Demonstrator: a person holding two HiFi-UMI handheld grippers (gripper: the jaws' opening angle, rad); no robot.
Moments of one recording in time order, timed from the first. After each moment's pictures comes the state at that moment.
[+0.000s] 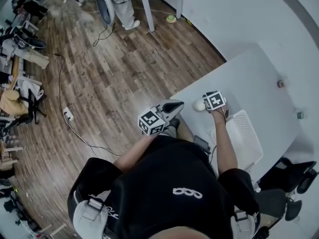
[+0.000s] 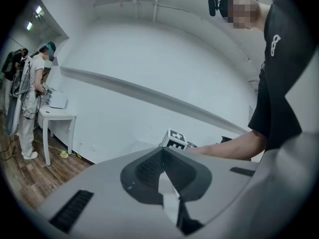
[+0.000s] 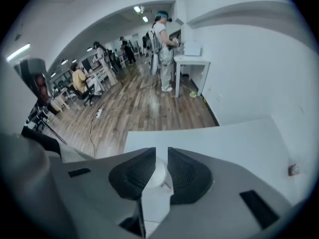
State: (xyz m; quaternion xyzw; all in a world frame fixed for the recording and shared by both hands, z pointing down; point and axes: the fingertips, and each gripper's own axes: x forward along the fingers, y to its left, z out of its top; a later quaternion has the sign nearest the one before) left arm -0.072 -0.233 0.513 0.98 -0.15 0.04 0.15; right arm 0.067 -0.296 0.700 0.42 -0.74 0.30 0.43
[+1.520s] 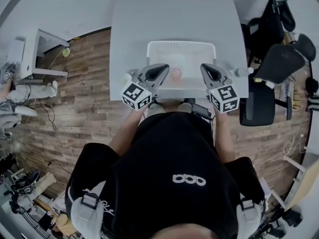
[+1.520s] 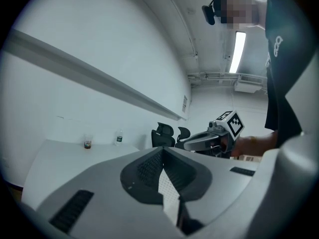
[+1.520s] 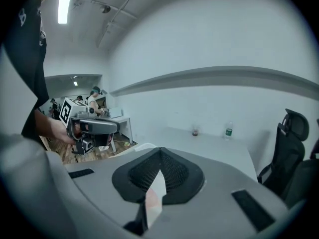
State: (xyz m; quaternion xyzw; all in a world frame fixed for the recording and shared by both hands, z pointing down) left arm 0.192 -0.017 0.478 0.96 0.25 0.08 0.08; right arm 0.253 0.093 0.497 0.82 -0.53 0.18 0.10
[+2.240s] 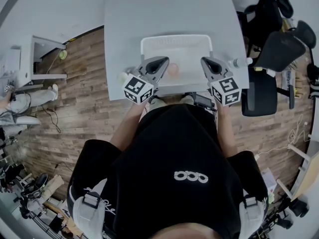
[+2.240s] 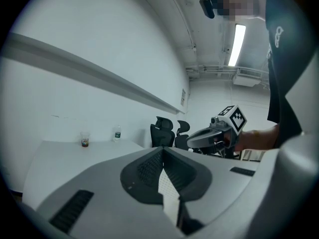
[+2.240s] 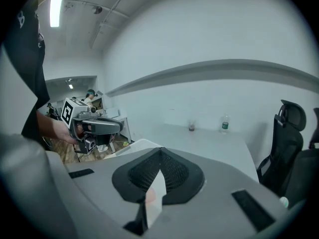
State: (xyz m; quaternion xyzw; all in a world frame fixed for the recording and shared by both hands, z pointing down) left arm 0.218 0.001 0.495 0.96 0.27 0.10 0.06; right arm 0.268 0.116 0.515 0.83 -0.52 0.21 0.08
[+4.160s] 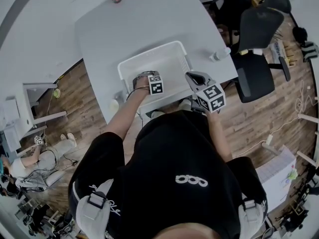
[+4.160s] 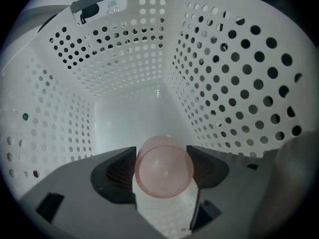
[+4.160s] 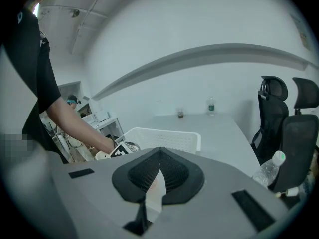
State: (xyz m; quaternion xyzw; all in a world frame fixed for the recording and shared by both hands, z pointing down) left arm 0.217 0.049 0.824 0.54 0.53 0.49 -0.44; right arm 0.256 0.165 0.566 0.84 -0.46 0.28 0.03
